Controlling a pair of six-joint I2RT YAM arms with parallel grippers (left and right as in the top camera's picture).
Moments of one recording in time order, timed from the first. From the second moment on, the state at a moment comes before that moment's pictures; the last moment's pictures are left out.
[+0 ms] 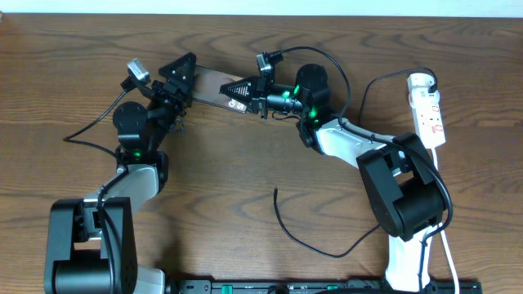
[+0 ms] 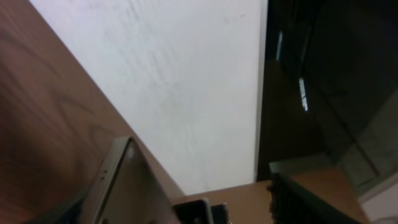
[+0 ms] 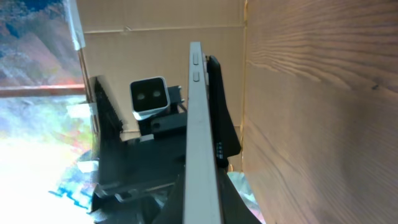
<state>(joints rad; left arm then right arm) 0.02 1.63 0.64 1.06 0.49 -1.39 0.49 2.09 1.21 0.88 -0.93 1.56</state>
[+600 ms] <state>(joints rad) 0.03 1.64 0.63 1.05 0.49 -1.41 0.49 2.09 1.23 0.89 -0.95 1.57</state>
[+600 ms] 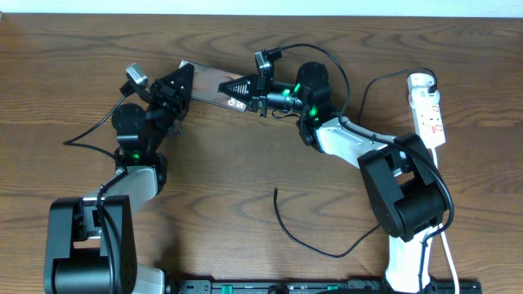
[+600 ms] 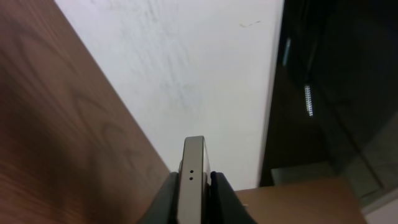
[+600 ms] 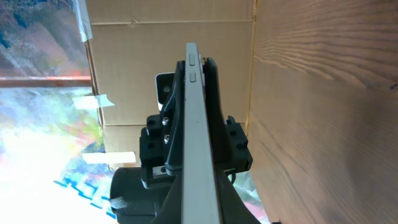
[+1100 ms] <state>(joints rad) 0.03 1.64 0.63 1.06 0.50 -1.42 0.49 2.09 1.23 0.87 -0.95 1.56</state>
